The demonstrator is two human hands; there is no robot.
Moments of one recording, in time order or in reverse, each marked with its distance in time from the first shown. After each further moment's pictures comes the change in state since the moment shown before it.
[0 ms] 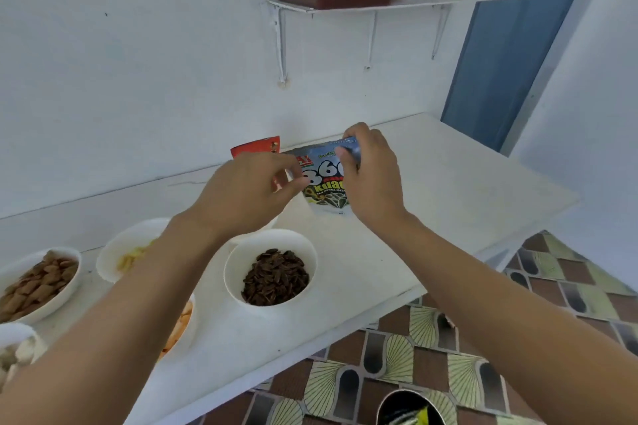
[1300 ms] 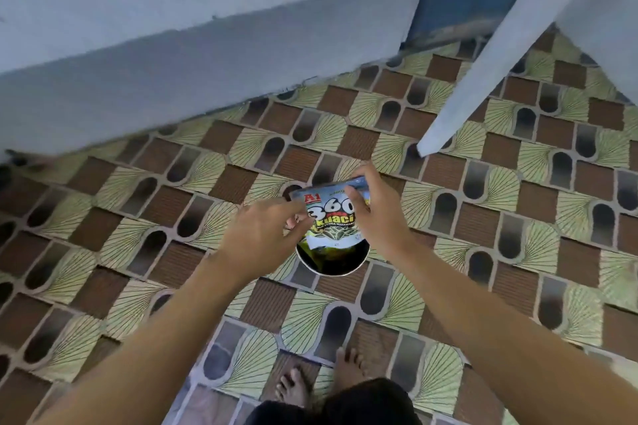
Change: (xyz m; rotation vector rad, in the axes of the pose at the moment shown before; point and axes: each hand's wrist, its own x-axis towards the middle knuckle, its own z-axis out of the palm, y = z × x) left_hand -0.232 0.156 0.514 -0.168 -0.380 -0.285; right_hand -0.427 0.405 -0.036 0.238 -0.620 0.406
